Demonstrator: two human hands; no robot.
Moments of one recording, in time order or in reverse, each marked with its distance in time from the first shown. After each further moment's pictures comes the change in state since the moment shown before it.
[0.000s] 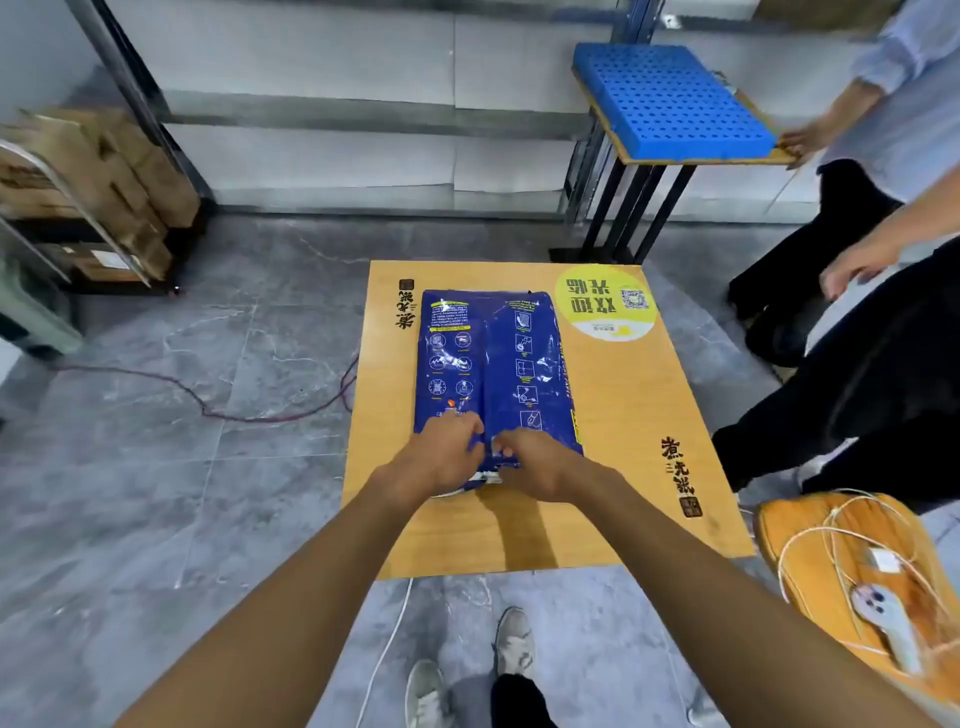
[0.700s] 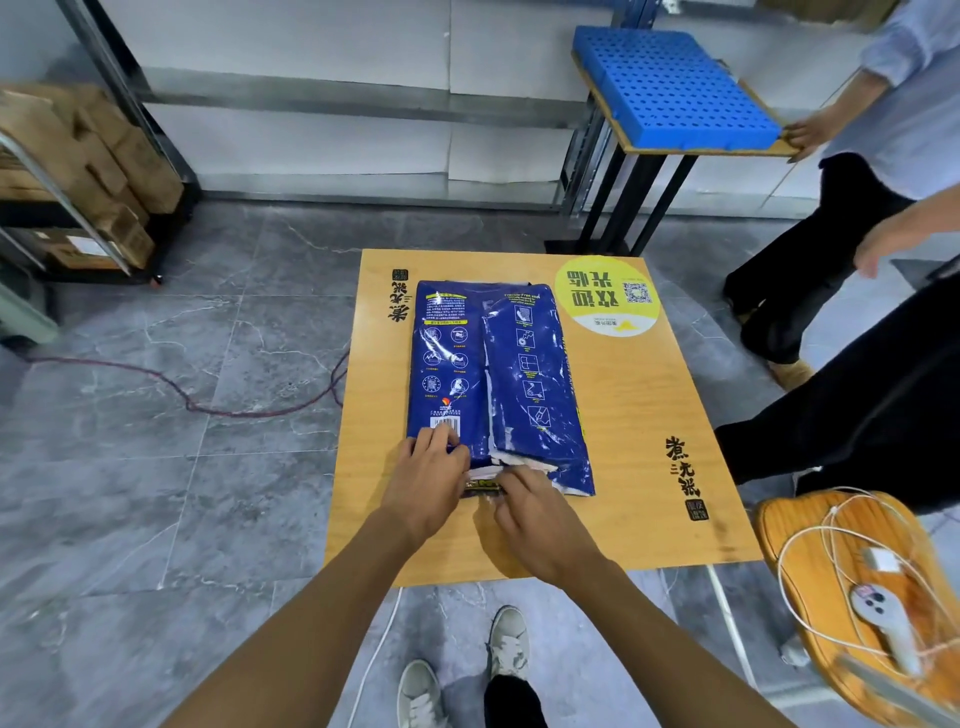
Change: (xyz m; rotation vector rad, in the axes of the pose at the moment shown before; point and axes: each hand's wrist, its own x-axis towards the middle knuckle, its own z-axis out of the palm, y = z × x) left_hand -0.006 -0.036 0.044 0.390 0.285 0.170; right_hand -0.024 0.013 0.074 -0.007 0.417 -0.127
